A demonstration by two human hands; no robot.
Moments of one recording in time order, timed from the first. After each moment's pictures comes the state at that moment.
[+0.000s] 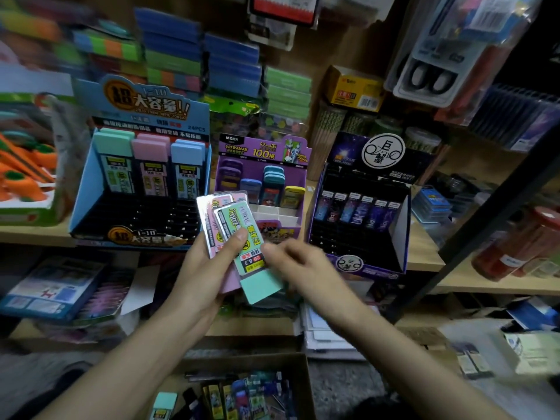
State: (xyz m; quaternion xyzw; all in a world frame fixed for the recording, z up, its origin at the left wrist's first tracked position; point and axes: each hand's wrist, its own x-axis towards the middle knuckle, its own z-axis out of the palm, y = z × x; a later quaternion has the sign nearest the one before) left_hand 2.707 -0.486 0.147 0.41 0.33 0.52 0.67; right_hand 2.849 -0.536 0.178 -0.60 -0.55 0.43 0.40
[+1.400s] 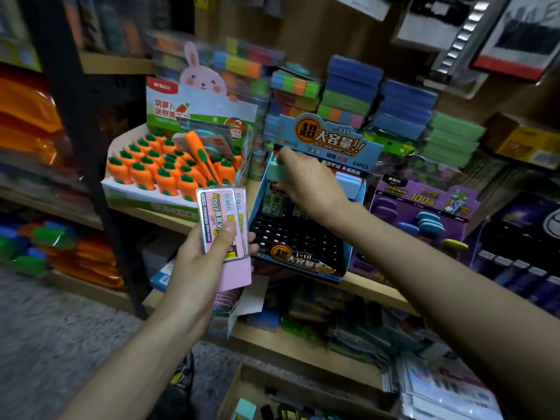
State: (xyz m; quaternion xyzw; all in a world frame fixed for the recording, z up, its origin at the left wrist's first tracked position) left_hand 2.524 -0.460 0.160 0.38 0.41 0.64 0.52; right_hand 2.673 -0.337 0.226 -0.50 -0.84 -0.11 0.18
